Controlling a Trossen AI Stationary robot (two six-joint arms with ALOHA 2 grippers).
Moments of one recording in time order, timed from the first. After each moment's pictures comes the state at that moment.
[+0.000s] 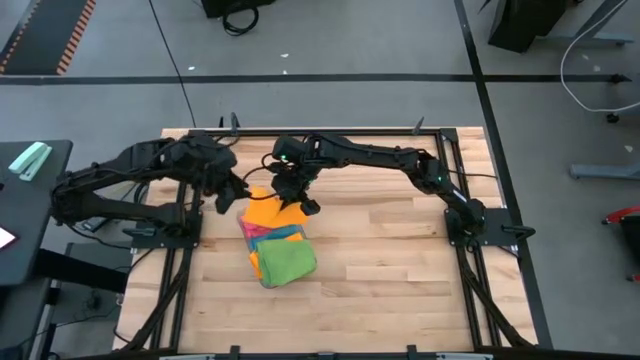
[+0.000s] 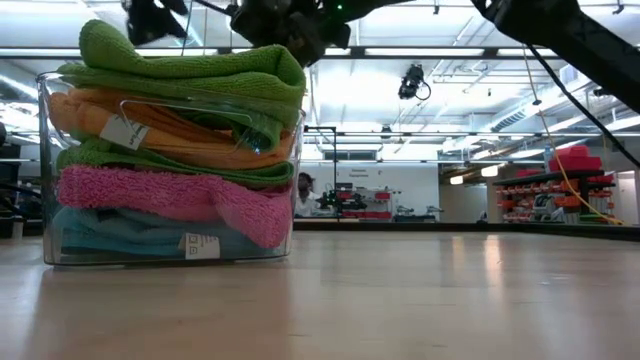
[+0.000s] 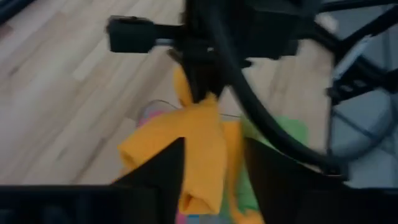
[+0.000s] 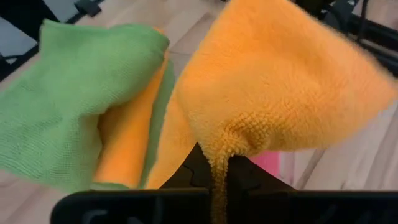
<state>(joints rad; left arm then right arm) 0.21 0.92 1.15 -0.95 0.13 -0.40 -0.18 2.31 2.29 -0.91 -0.57 -0.61</state>
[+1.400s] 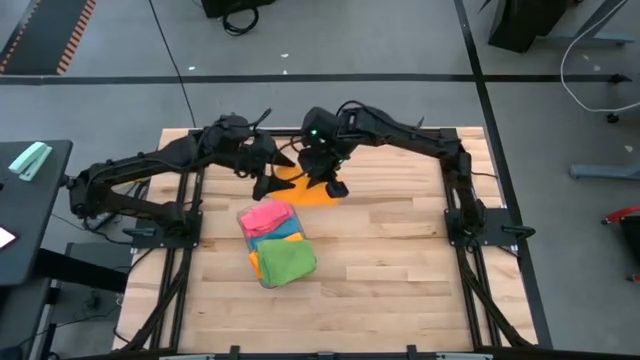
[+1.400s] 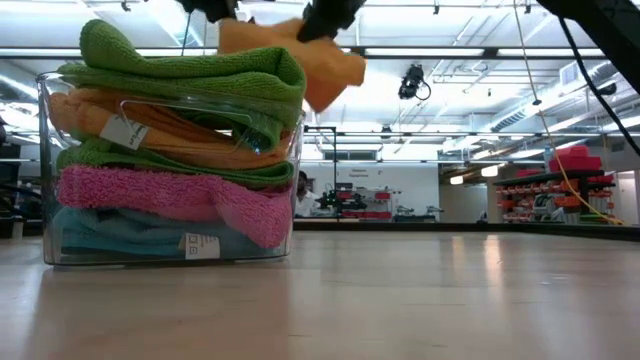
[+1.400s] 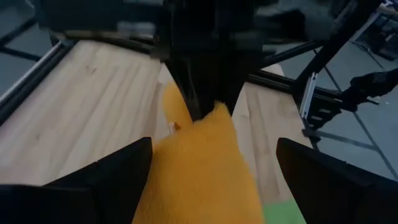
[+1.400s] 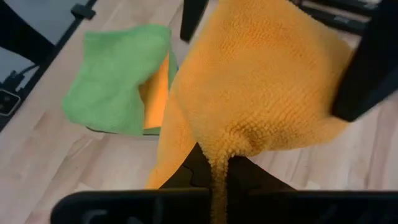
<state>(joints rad) 0.34 1.18 1.11 -0.37 0.38 -0.12 -0.22 2.05 2.28 -1.21 -0.42 -0.49</state>
